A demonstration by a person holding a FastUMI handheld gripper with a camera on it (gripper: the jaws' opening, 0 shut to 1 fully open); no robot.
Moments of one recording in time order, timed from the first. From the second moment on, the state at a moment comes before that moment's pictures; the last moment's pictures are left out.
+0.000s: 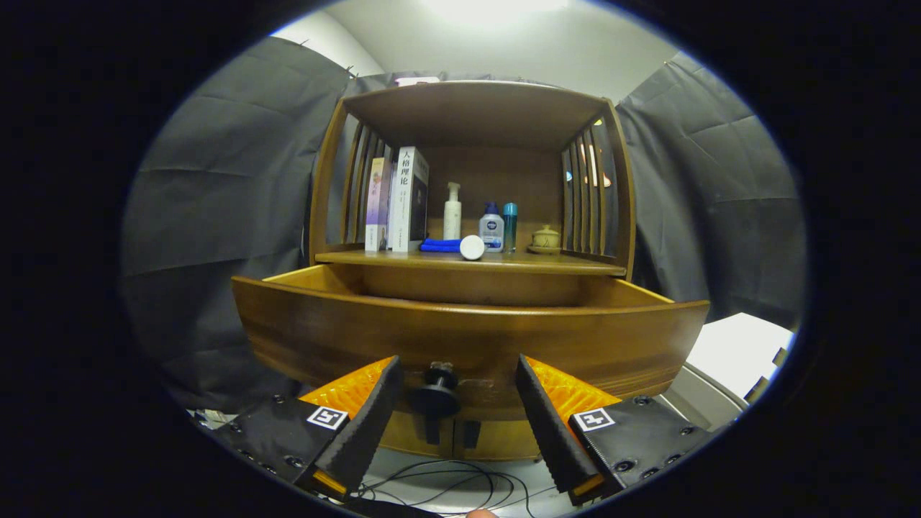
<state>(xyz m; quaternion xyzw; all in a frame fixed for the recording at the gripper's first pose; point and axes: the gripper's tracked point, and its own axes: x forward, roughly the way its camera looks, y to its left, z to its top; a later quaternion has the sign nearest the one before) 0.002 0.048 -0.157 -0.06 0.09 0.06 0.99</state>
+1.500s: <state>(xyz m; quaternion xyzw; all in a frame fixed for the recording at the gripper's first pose) 0.071 0.060 -0.177 -0.08 0.12 0.02 0.99</state>
